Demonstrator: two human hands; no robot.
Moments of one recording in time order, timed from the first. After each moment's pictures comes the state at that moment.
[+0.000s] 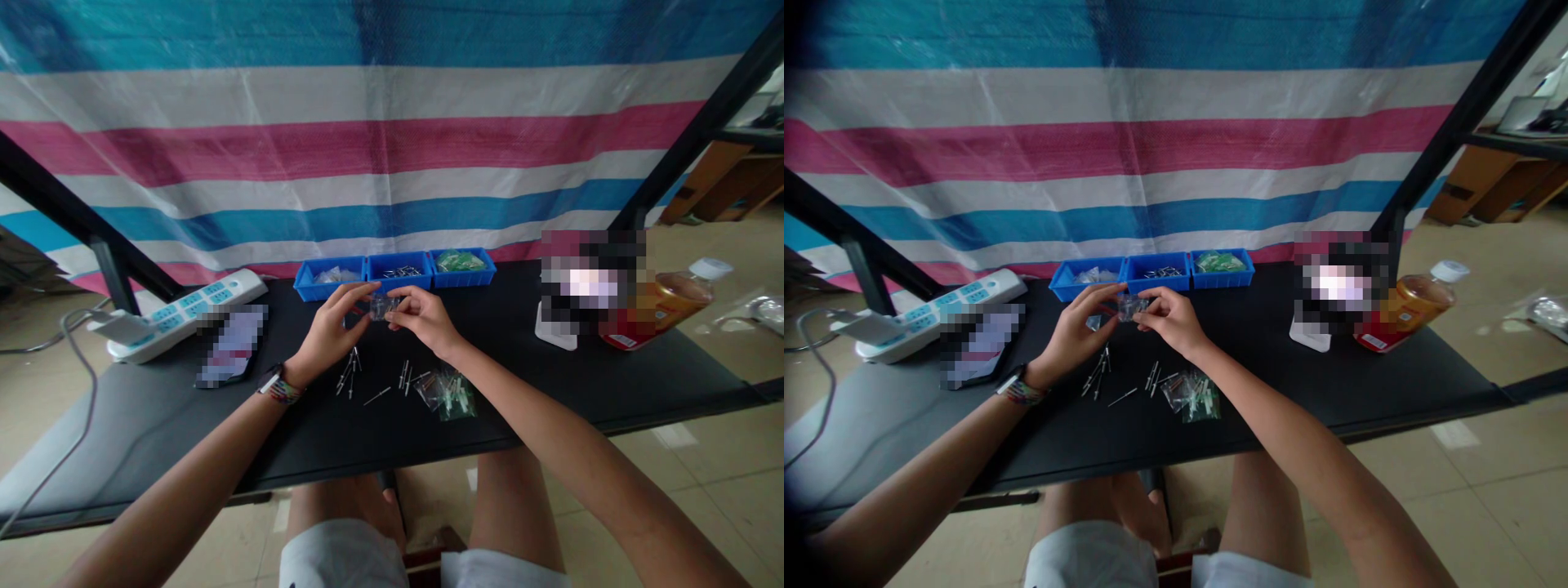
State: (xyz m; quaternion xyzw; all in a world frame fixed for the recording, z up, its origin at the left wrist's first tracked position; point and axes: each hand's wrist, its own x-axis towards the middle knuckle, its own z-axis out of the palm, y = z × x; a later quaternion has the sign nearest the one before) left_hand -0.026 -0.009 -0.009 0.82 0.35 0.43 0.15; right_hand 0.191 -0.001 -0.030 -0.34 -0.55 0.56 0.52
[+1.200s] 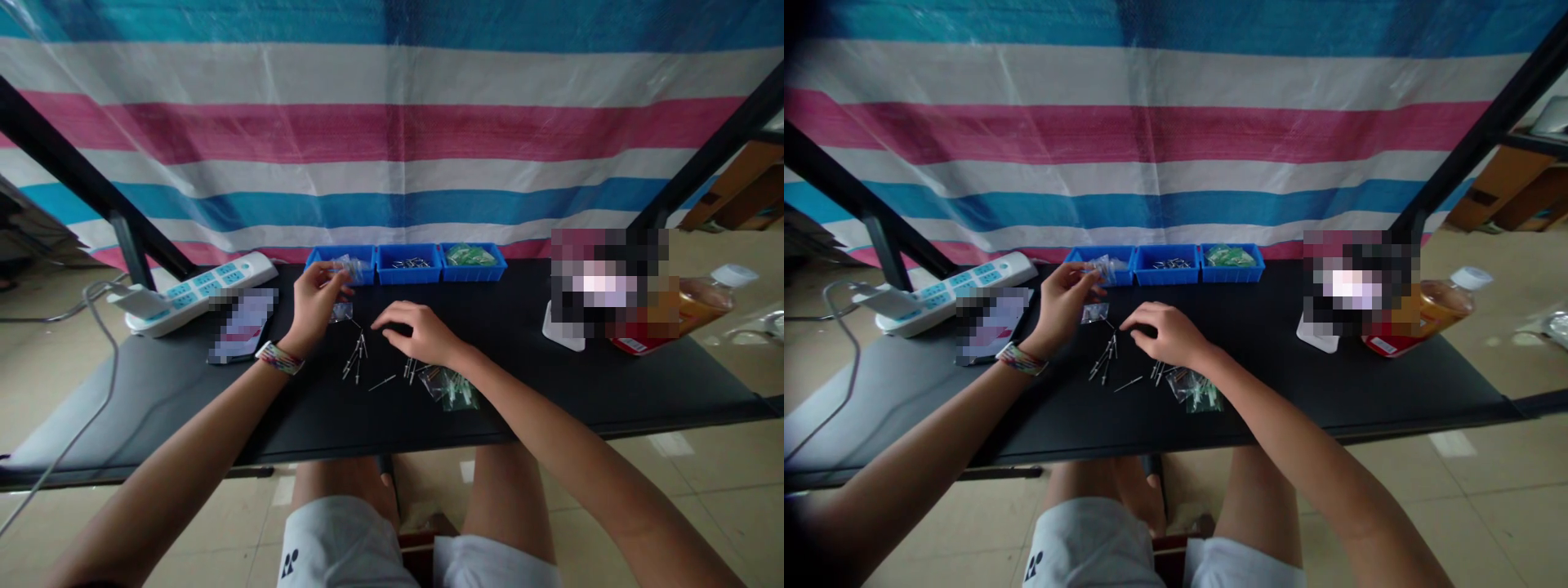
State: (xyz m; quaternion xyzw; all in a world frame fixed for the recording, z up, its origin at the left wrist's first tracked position) left_hand -0.040 0.016 -0.013 0.53 0.48 0.61 0.35; right_hand 0.189 -0.024 -0.026 -0.26 -0.83 0.30 0.39
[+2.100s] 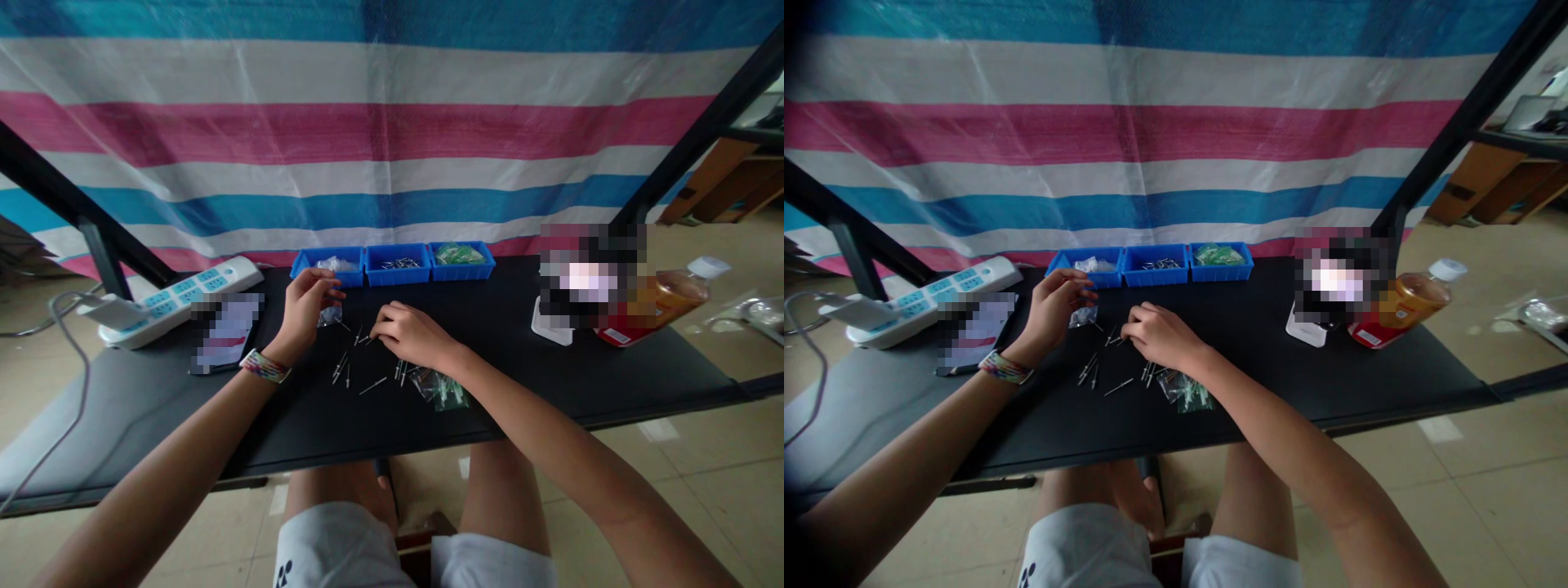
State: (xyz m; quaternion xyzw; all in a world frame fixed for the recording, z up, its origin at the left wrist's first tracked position) left_hand -0.038 0.013 -0.011 0.49 0.48 0.60 0.42; right_hand 0.195 -0.021 -0.030 -0.28 -0.92 0.07 0.26
